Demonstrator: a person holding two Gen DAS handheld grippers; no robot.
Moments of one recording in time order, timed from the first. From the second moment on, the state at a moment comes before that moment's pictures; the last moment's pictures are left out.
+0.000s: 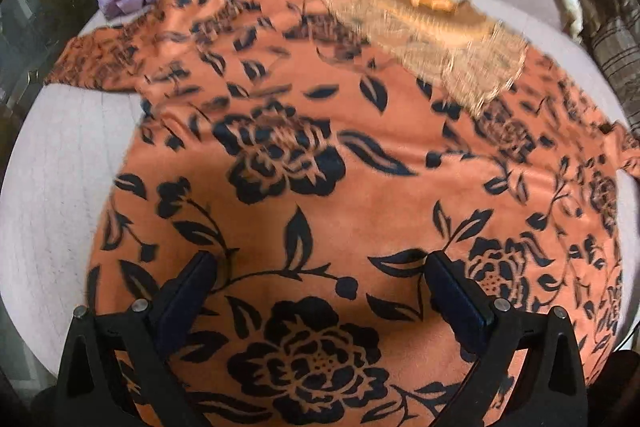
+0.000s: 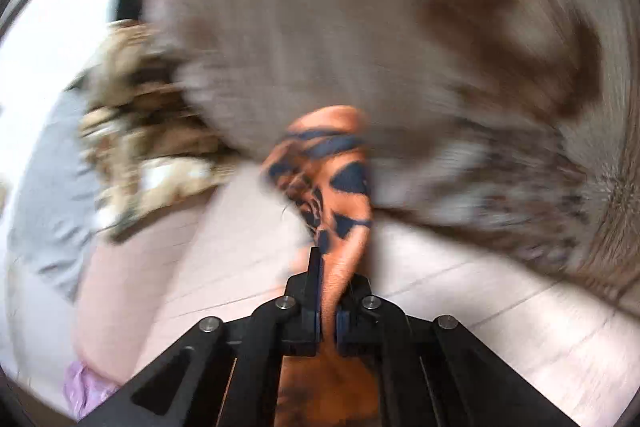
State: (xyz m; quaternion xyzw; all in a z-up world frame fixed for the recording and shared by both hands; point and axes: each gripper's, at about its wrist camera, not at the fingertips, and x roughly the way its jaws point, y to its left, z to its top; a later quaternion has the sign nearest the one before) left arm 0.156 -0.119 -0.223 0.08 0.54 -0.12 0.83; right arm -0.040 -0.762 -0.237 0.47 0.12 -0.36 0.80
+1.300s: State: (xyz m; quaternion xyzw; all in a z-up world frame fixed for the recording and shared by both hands) left arm 0.296 -0.082 -0.205 -0.03 0.49 -0.15 0.86; right arm 0.104 -0.485 -0.198 0.38 0.29 -0.08 0.88
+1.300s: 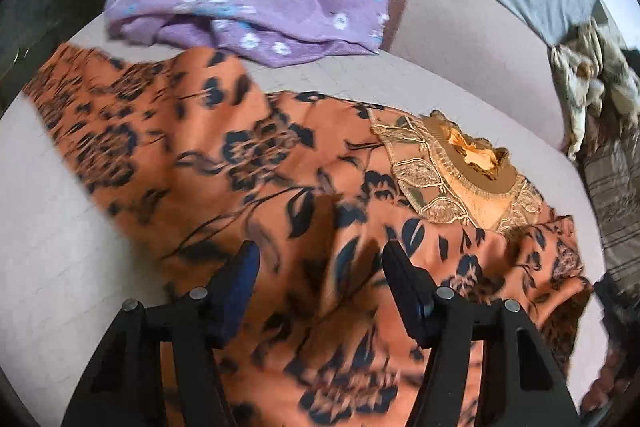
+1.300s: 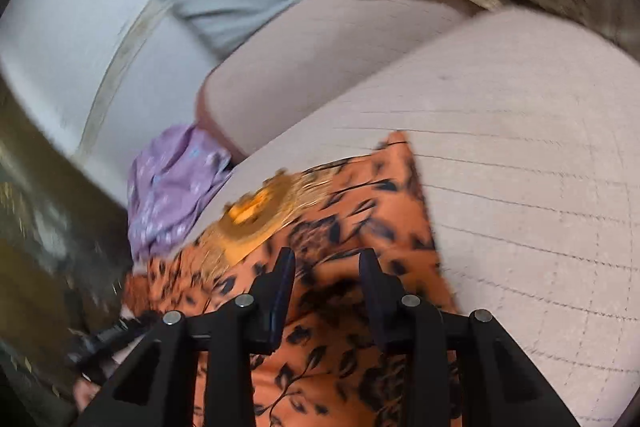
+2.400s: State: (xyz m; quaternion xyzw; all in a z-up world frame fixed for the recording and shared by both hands) left arm 0.417 0.248 -0.210 -0.30 0.47 0.11 0.82; right arm 0.171 -0.400 -0.230 0.19 0.40 -0.02 0.90
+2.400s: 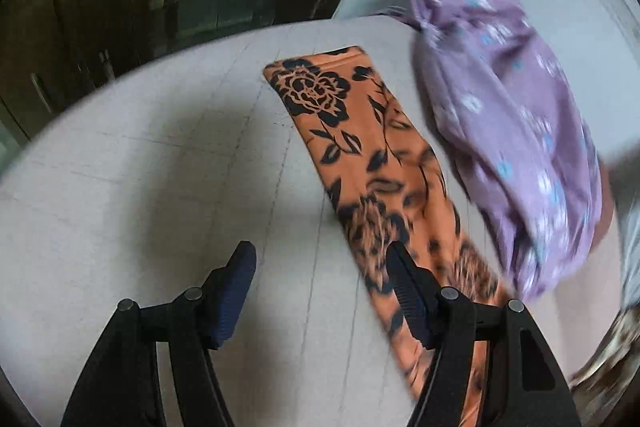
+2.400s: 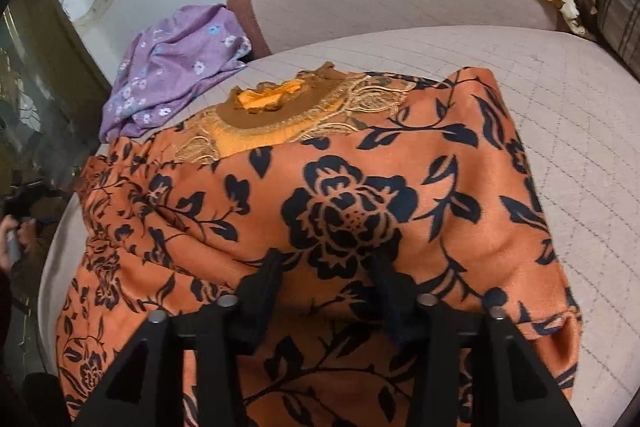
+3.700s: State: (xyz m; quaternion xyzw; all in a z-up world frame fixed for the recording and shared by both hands) left arm 0.221 -0.236 -0.016 0.12 0.38 -0.38 0.83; right arm 0.090 -0.538 -0.171 0.42 0.21 -0.11 0.87
